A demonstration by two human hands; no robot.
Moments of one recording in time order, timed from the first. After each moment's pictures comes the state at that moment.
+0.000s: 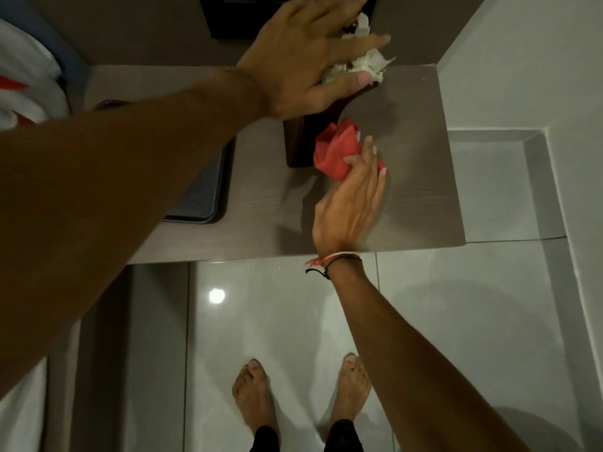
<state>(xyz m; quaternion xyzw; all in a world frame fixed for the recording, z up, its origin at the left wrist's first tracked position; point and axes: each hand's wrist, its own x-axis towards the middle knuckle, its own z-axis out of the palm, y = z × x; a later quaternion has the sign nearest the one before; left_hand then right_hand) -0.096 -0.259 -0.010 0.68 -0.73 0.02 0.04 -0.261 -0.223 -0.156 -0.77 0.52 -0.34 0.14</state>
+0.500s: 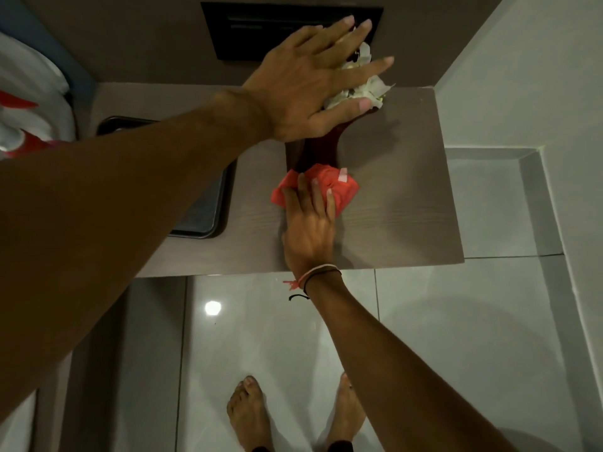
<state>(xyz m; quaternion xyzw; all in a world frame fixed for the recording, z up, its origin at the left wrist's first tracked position) -0.090 -0.268 -0.018 0.66 -0.75 0.04 0.02 -0.243 -0.206 -0.171 -0.90 0.39 -0.07 0.17</state>
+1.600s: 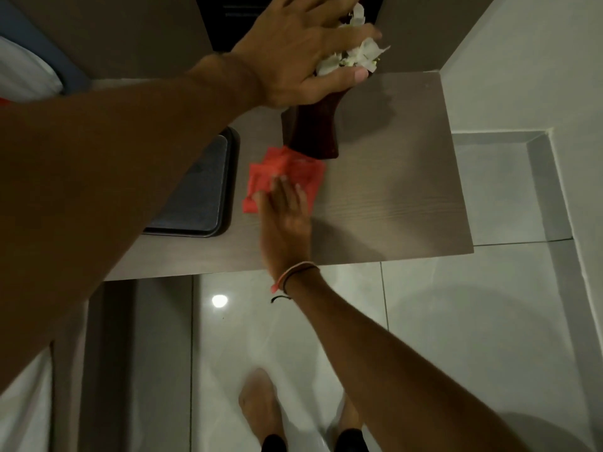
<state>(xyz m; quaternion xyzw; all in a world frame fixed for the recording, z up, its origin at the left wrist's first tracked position) -0.065 -0.284 -0.018 0.65 -0.76 0.07 0.03 -0.213 -0.172 -0.182 -0.90 0.36 -0.16 0.19</state>
